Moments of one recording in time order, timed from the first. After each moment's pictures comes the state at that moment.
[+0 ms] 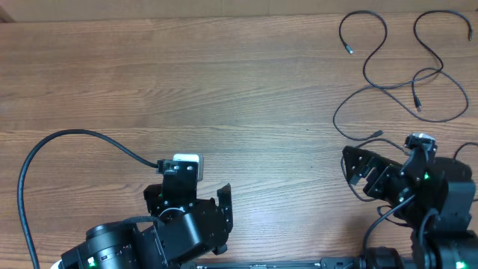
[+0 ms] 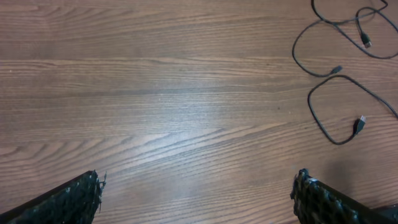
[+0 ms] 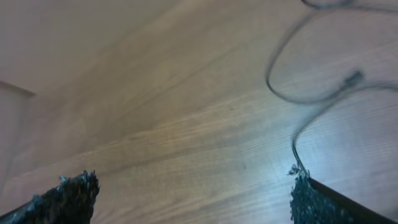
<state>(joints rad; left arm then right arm) -1.17 0.93 1.31 -1.36 -0.52 -1.00 0.00 0.61 0.89 -0.93 -0.27 0.45</state>
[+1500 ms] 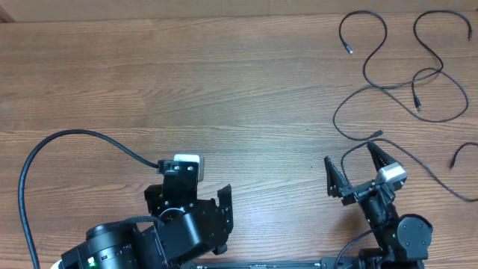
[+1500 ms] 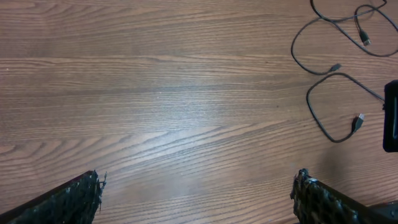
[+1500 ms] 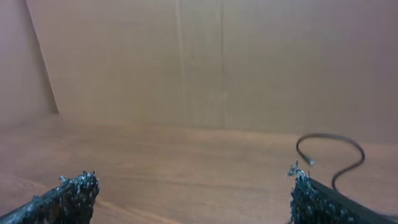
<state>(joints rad) -1.17 0.93 1.31 -1.36 -0.51 -1.00 0.05 0.01 0.09 0.02 -0.30 0.09</state>
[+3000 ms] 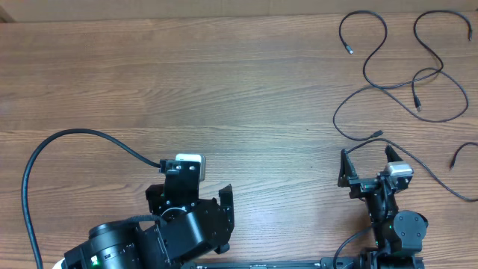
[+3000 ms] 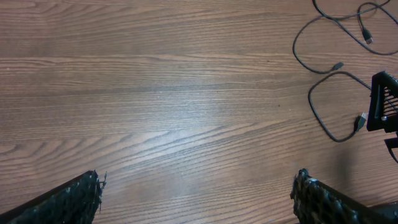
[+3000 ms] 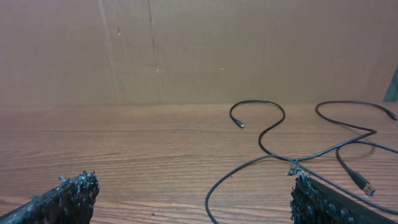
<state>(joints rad) -1.17 0.94 1.31 -1.36 -0.51 -1.00 -0.05 0.01 0.02 -0.03 -0.14 0.04</state>
